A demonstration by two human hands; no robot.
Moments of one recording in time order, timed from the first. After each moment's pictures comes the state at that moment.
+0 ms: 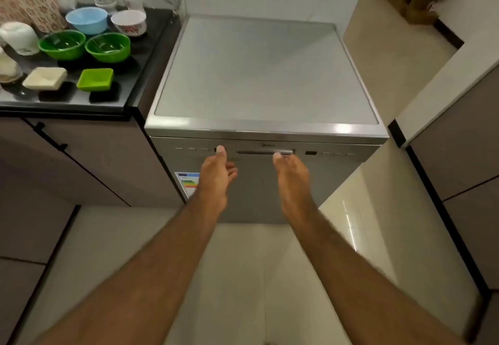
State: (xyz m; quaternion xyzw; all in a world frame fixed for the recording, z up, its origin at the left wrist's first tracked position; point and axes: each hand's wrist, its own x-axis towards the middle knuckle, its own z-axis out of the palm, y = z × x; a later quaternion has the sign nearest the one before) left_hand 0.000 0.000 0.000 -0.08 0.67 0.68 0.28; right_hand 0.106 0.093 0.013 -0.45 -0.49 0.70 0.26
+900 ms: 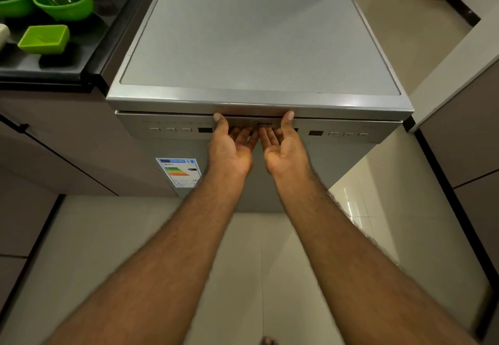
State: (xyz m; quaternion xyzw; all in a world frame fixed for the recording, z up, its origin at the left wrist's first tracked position) left_hand -0.003 0.073 -0.036 -0.19 0.32 0.87 0.32; right_hand 0.053 0.143 -0.031 -0.37 -0.12 0.87 0.31
